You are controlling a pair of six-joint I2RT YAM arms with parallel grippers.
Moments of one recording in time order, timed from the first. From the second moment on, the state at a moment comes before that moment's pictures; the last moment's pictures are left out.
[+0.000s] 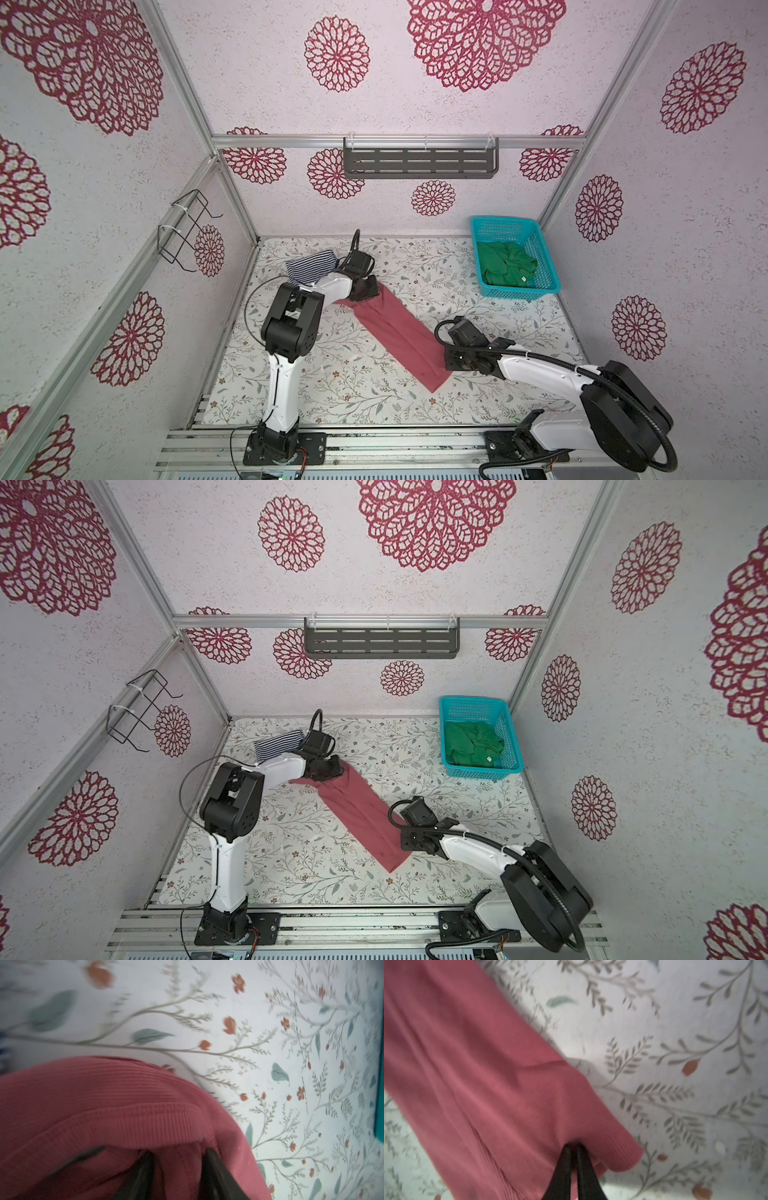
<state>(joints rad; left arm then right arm) -0.41 2.26 1.65 -0.38 0.13 -0.52 0.73 1.28 0.58 -0.44 0.07 0.64</state>
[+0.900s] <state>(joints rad) -0.39 2.37 1.92 -0.67 0.12 -0.33 0.70 1.54 0.75 -0.32 0.02 0.53</state>
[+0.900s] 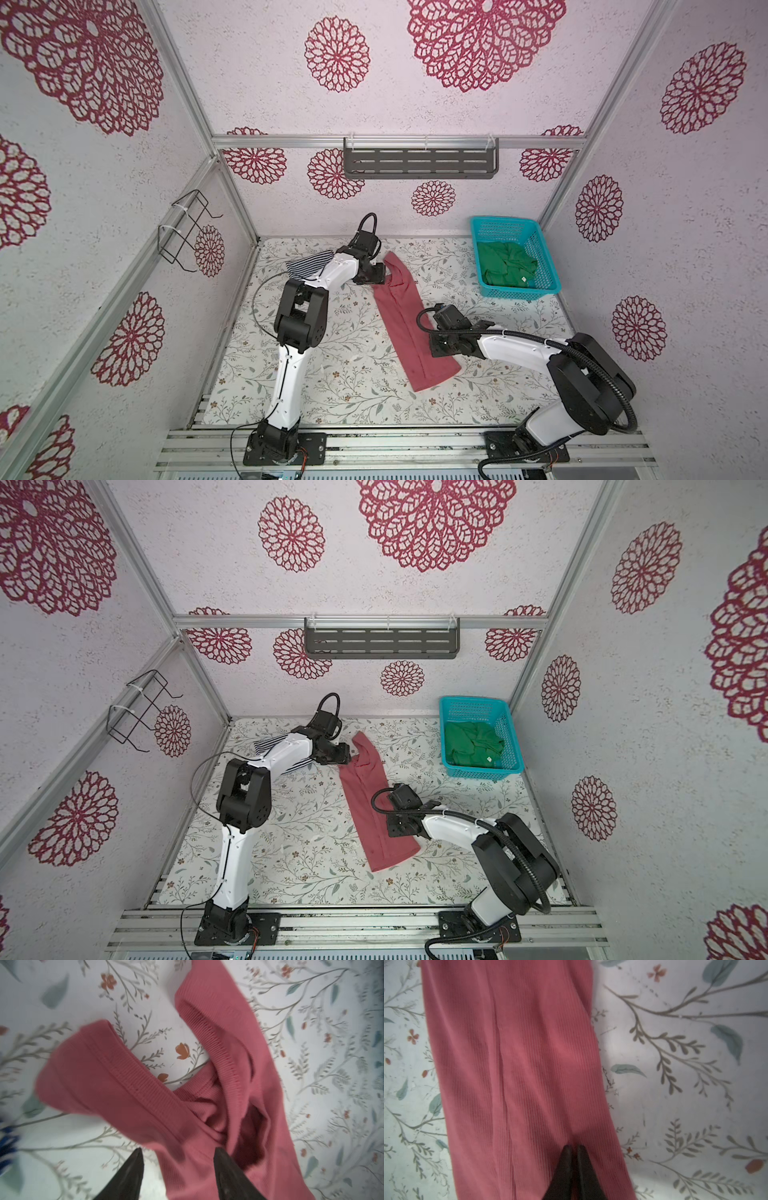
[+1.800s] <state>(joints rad) -0.36 2.10 1.75 -0.59 0.15 -0.41 0.85 1.45 0.77 -0.34 -0.06 0.86</state>
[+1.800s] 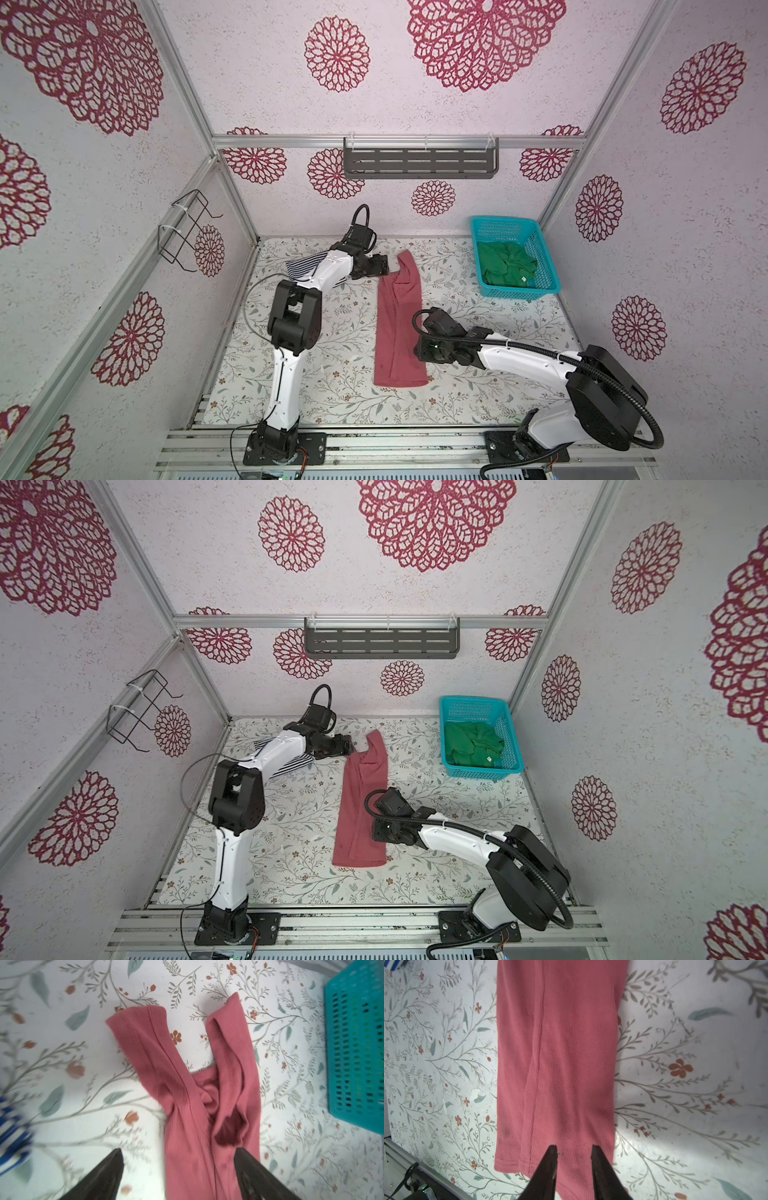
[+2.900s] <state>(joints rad) -0.67 1.29 0.45 -0.18 0.36 -1.16 0.79 1.30 0.52 -0.28 -0.31 0.88</state>
